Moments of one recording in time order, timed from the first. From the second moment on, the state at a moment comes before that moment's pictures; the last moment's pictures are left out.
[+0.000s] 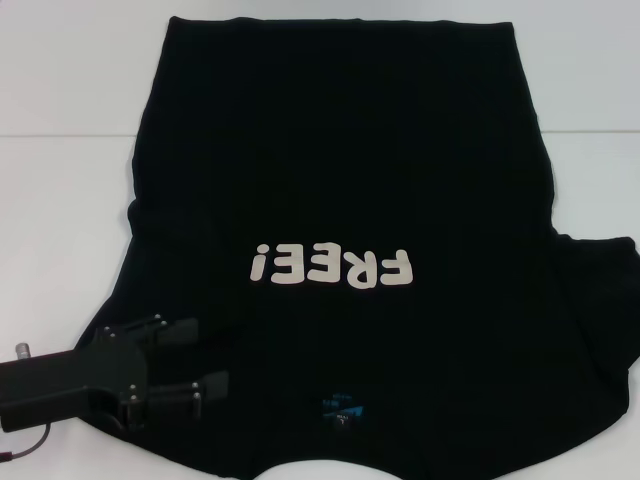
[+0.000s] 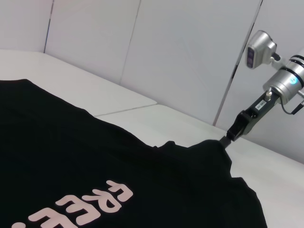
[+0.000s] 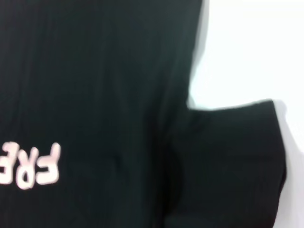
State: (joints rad) left arm -0.36 -2.16 0.46 0.81 2.15 1.76 -1.33; right arm 0.66 1.94 -0.53 -0.91 -2.70 -1.54 2.56
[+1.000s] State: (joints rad) left arm -0.37 -2.15 0.45 0.81 2.16 1.76 -1.33; right arm 0.79 1.97 -0.64 -0.99 -2.62 -1.60 2.52
